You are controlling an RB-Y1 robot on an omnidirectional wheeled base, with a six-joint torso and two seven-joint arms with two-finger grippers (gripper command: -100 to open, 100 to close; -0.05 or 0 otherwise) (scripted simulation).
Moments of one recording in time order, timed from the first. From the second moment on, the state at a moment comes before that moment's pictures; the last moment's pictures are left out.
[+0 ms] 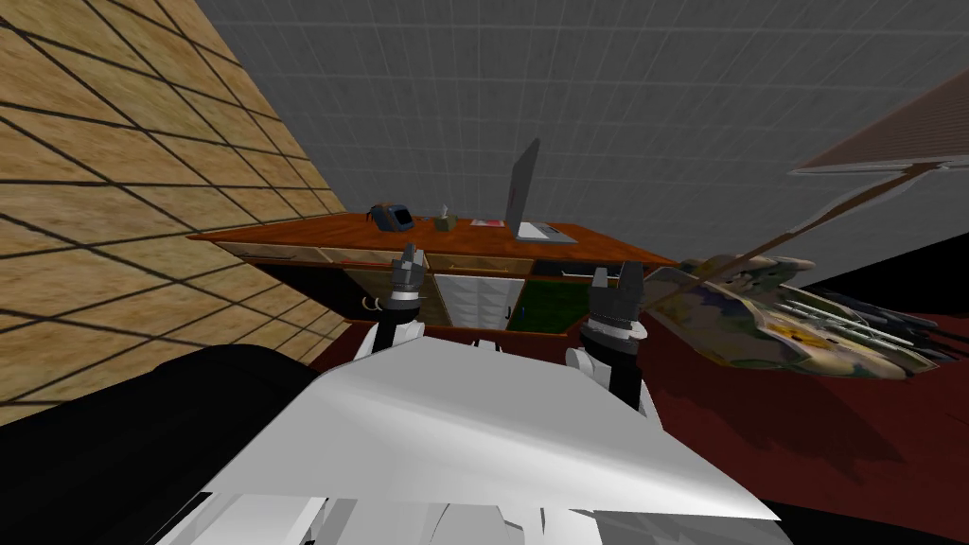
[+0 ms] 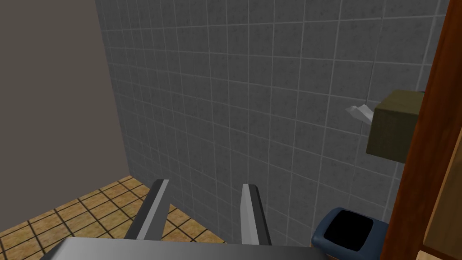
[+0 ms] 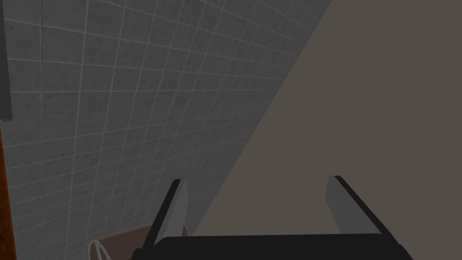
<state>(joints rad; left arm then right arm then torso) 0.50 0.04 0.05 -2.38 -0.10 -0.41 0.12 0.44 -0.11 -0.08 -2.31 -0.04 -0.54 0.16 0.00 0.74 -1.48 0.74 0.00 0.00</state>
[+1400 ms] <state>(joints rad) 0.50 0.04 0.05 -2.38 -0.10 -0.41 0.12 0.39 -0.47 -0.20 -2.21 0.06 -0.49 0.17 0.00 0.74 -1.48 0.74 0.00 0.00</state>
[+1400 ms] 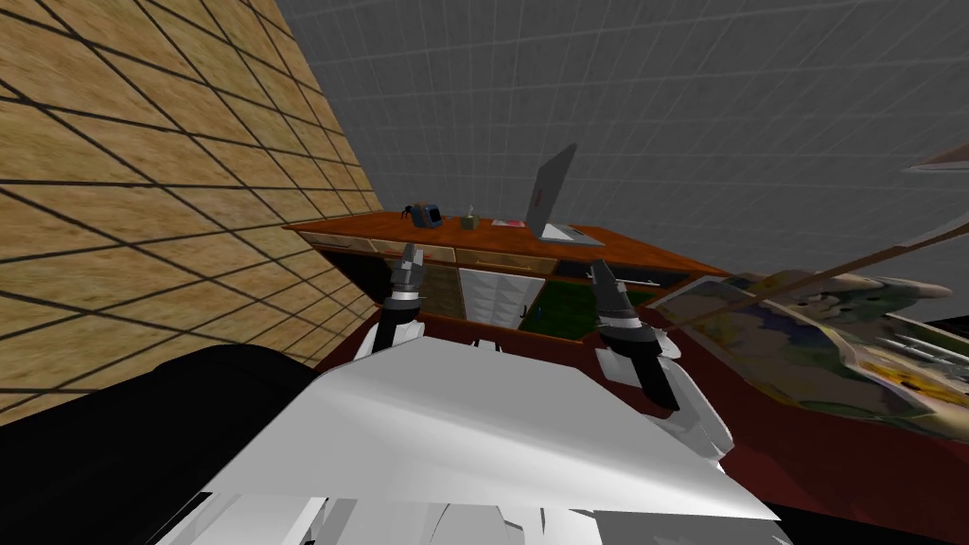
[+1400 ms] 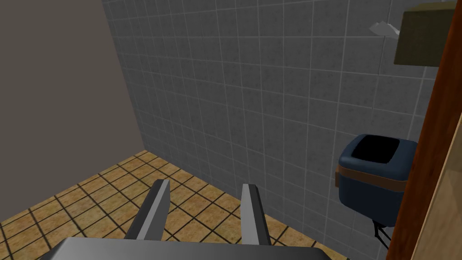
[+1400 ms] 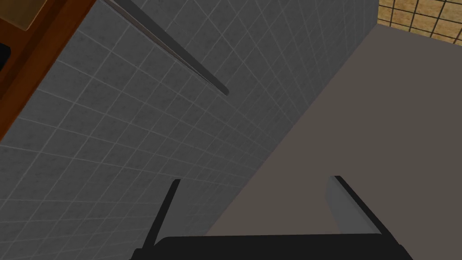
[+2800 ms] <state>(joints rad) 0.50 0.04 0.05 -2.38 -0.10 -0.41 0.12 0.36 -0.84 -0.32 -2.06 0.22 -0.38 0.20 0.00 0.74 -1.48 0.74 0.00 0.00</state>
